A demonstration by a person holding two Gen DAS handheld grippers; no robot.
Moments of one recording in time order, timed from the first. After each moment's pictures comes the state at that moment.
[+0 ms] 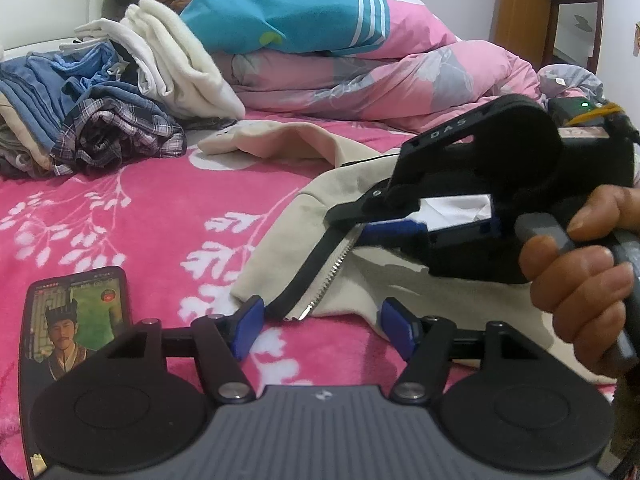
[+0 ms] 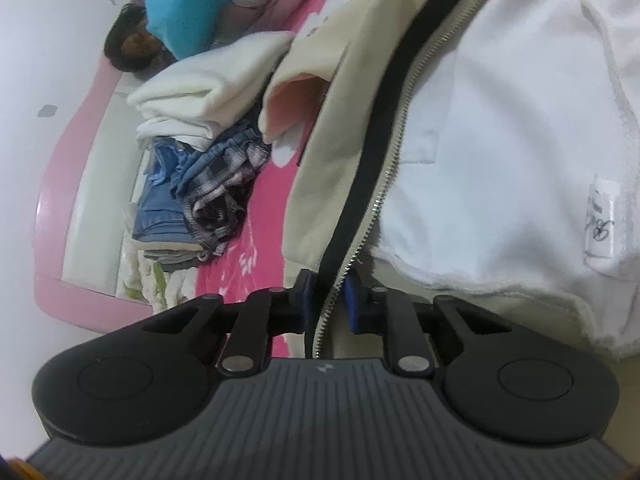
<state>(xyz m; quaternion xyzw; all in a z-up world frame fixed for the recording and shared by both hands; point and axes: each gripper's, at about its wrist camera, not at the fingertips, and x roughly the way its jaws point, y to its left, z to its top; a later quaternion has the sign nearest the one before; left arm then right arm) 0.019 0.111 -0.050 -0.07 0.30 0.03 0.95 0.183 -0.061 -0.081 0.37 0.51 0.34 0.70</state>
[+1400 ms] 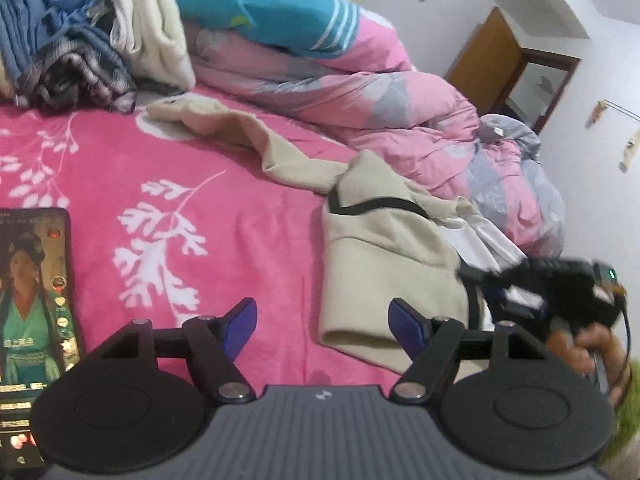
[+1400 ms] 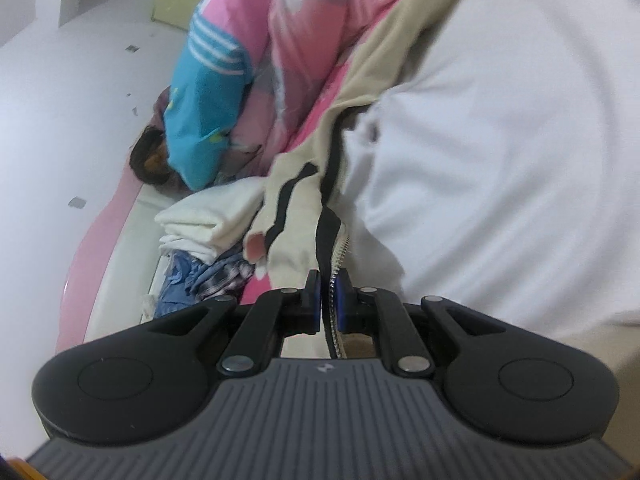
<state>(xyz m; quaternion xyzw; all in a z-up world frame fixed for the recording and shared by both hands) -0.008 0.118 -0.034 -0.22 0.29 -0.09 0.93 0.132 -0.257 -0.073 0.43 0.38 0.27 0.77</state>
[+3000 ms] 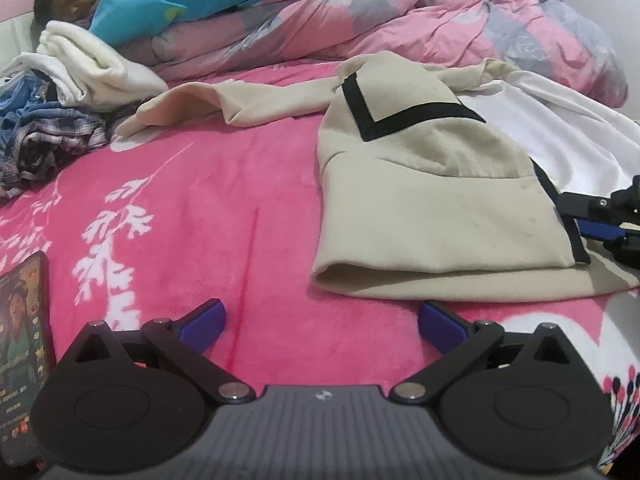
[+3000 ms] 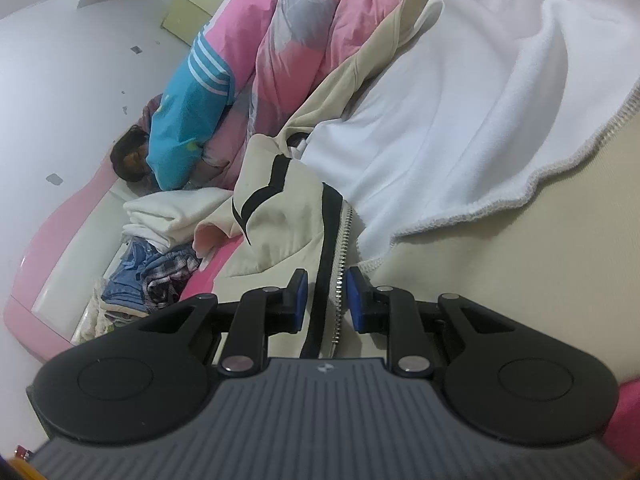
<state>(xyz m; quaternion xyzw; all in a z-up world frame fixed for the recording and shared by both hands) 0.012 0.000 -0.056 0.03 0.39 0.00 0.92 0.059 -0.305 -0.106 0.36 0.32 0.23 0.85</state>
